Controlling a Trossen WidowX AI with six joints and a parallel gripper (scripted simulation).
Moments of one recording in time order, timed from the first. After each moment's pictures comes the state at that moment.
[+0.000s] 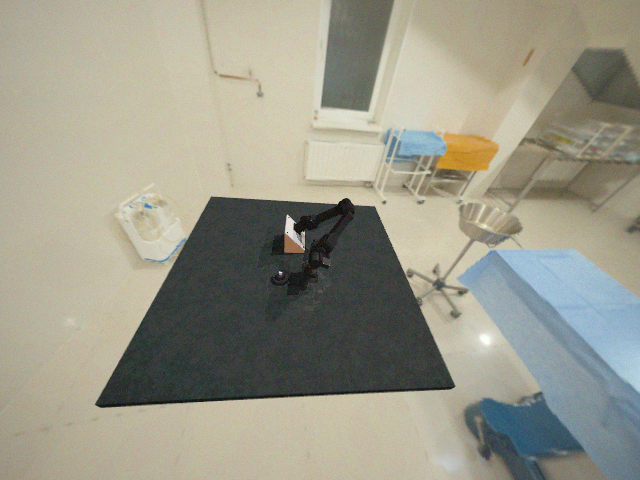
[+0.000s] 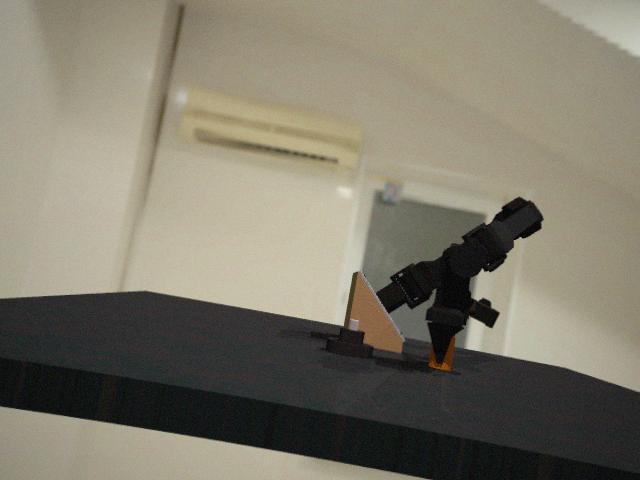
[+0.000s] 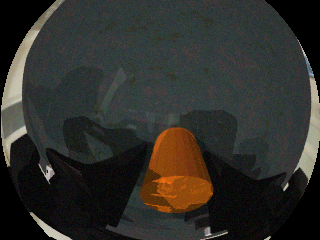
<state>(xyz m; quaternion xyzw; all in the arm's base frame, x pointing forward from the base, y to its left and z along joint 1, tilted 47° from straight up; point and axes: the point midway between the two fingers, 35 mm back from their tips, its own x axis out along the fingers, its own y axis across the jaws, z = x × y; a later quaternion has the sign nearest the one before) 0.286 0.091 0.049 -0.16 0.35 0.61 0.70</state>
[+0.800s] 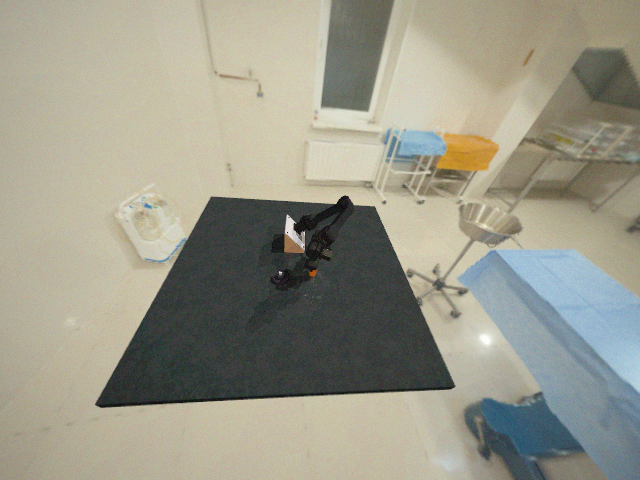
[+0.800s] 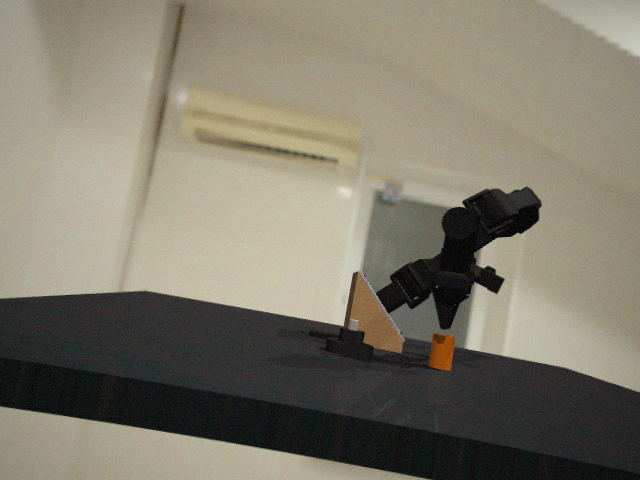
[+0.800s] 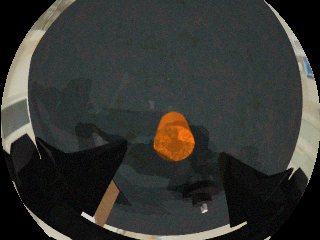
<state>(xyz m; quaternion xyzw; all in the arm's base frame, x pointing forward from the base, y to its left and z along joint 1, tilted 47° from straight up) 0.285 0.044 0.089 -0.16 0.35 0.60 0.70</state>
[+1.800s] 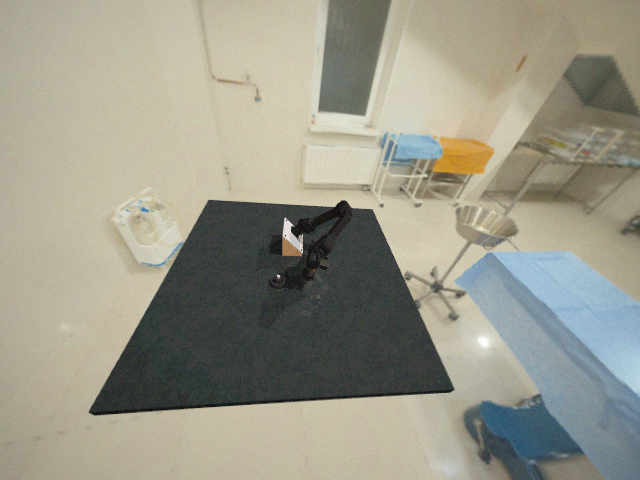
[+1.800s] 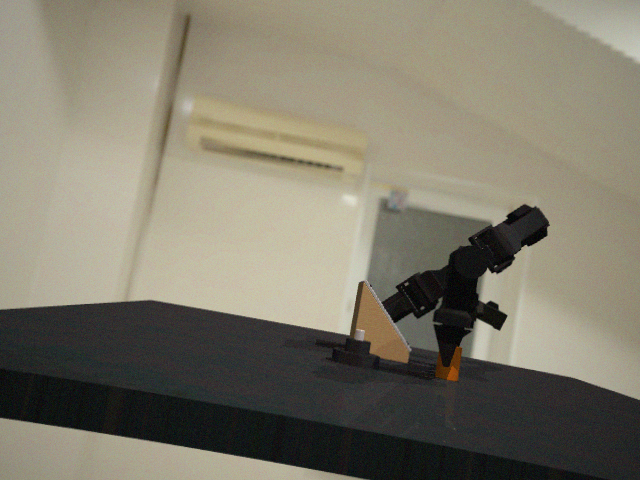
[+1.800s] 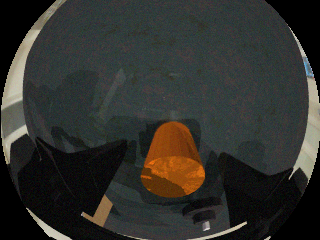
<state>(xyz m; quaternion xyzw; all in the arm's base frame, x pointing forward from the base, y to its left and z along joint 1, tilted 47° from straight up) 0.288 0.079 0.057 -0.16 0.35 0.60 0.70</state>
